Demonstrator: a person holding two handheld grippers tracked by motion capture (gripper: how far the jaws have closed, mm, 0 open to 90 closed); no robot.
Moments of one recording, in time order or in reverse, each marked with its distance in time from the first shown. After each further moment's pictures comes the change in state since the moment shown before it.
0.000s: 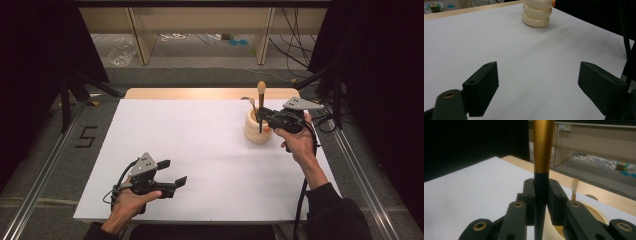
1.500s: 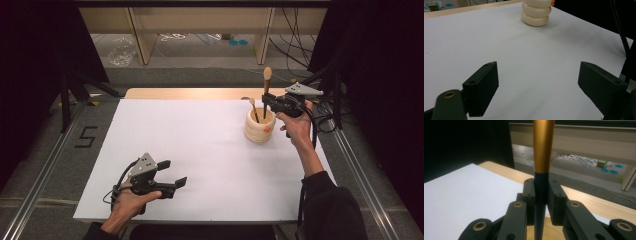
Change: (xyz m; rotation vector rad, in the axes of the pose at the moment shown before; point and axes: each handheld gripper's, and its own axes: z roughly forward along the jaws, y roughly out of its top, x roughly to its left) left arm 0.000 -0.001 0.000 0.007 -0.001 -0.002; right arm -0.040 0.011 0.025 0.006 -0.118 0.055
